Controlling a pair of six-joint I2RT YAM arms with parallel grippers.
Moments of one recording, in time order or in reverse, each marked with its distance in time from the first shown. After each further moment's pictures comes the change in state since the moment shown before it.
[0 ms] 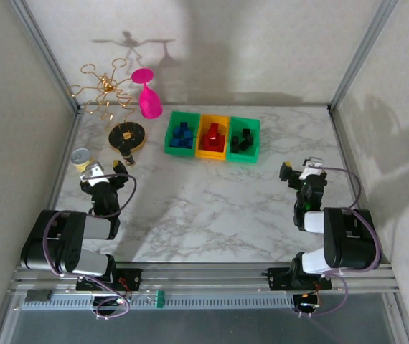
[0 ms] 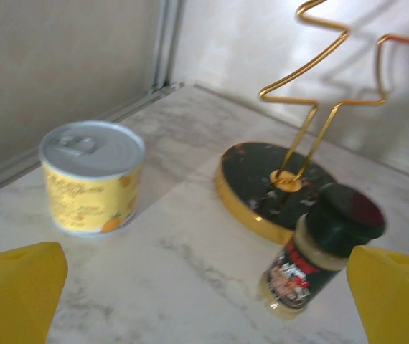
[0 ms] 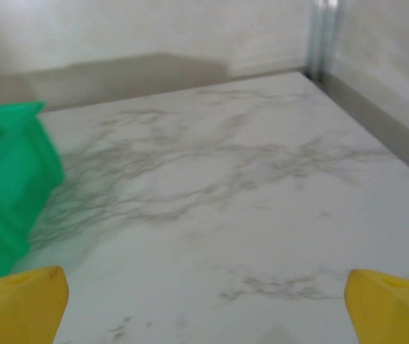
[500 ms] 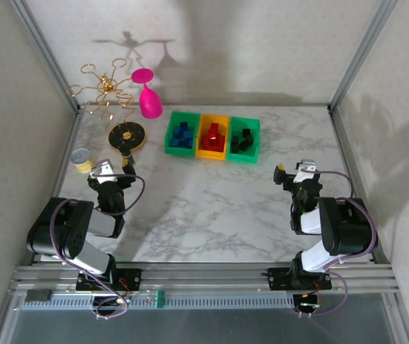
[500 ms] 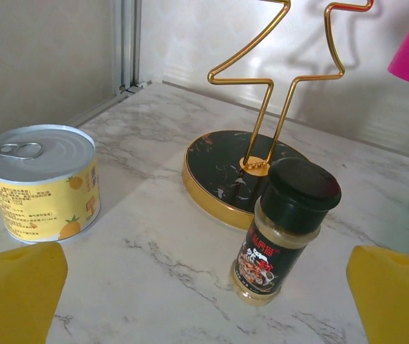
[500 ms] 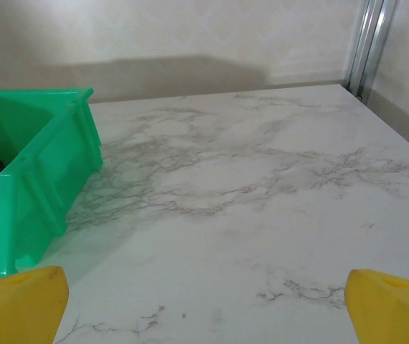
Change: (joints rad) left arm -0.068 0.111 0.023 0.089 -0.006 0.076; right arm 0.024 0.096 -0.042 0.180 -0.031 -0.039
